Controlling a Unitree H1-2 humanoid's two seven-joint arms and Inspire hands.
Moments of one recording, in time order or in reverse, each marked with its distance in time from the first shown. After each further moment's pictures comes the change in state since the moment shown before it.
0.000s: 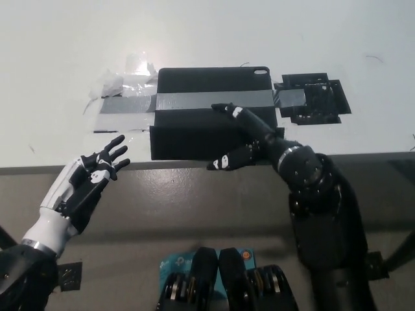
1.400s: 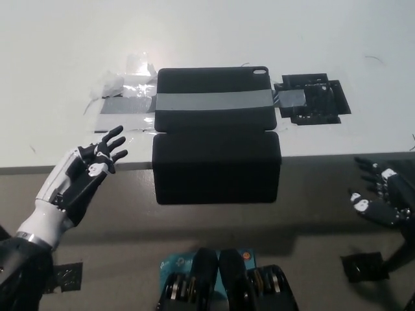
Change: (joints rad) left_arm -0.018 0.028 -0.009 -0.027 0.010 0.005 0.000; right_arm 0.253 -0.001 -0.621 -0.455 -0.090 -0.096 0.374
